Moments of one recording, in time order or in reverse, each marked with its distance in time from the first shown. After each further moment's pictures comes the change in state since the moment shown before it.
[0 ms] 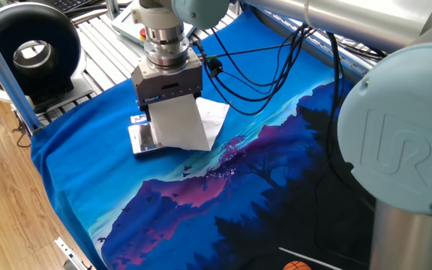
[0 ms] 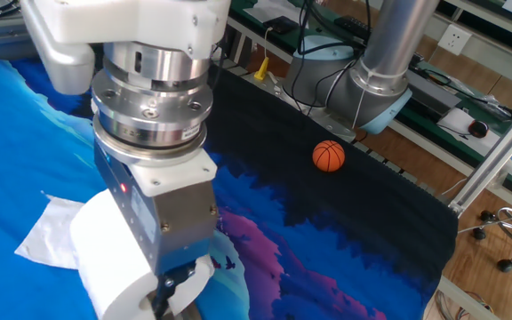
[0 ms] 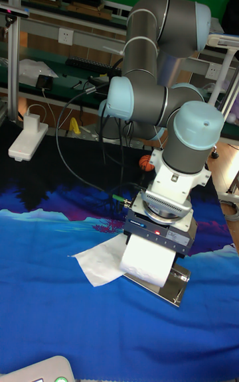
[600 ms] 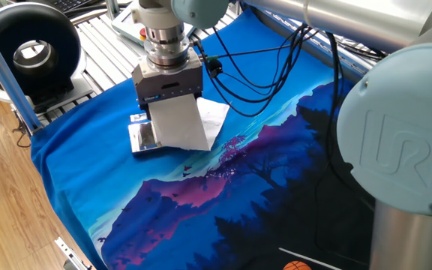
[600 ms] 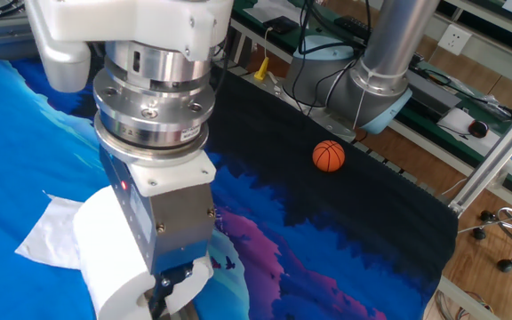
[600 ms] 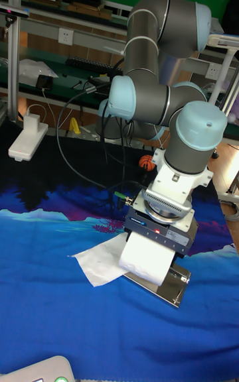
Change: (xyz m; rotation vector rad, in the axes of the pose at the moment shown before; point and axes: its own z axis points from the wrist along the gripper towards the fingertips) arm 0.007 0.005 -0.003 -0.001 0.027 0.041
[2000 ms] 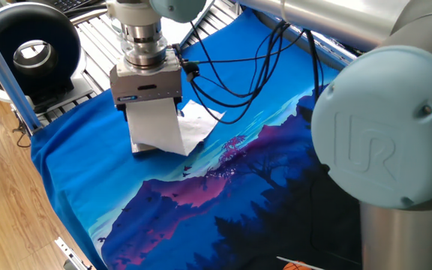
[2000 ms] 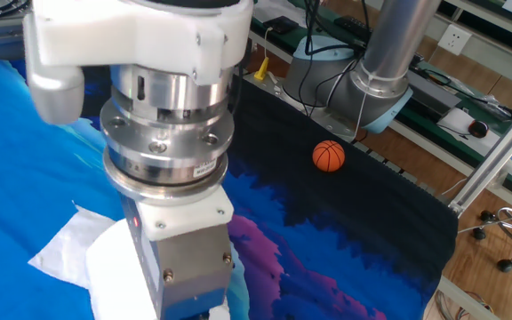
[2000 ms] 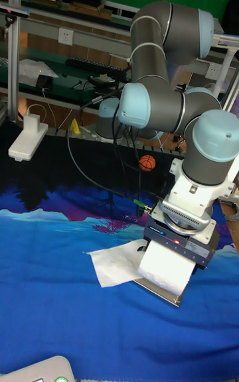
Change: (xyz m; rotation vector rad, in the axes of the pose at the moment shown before) arm 0.001 0.054 -0.004 -0.064 0.044 0.072
